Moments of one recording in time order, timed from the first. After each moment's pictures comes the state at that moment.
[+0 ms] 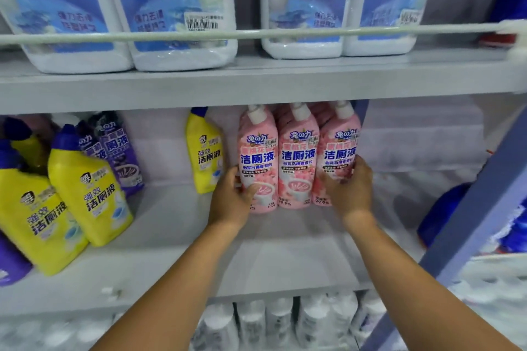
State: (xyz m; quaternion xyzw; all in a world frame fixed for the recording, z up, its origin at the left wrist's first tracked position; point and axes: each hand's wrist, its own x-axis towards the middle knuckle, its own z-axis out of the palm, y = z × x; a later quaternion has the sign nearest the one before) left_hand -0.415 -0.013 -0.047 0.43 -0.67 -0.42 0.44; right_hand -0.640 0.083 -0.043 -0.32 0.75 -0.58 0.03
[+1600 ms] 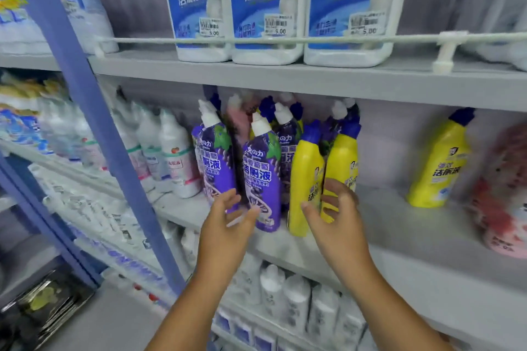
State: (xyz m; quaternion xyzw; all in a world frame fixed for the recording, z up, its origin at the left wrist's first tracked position) left_hand 0.011 0.022 -0.025 0.59 -0.50 -0.30 0.56; right_hand -0.181 0.006 -0.027 -0.55 0.56 -0.58 0.24
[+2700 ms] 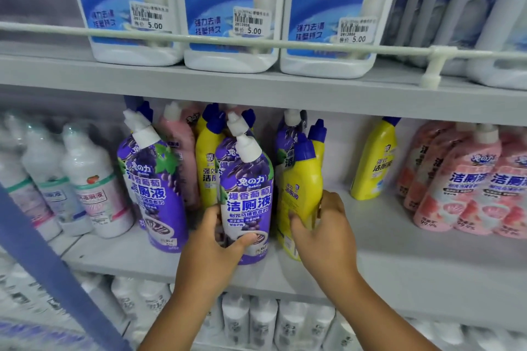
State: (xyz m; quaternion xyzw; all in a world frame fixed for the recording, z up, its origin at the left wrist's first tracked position) left_hand 0.003 -0.031 -0.037 0.55 -0.64 -0.35 0.42; right_hand -0.190 0.003 -0.019 -0.50 0.74 -0.45 0.04
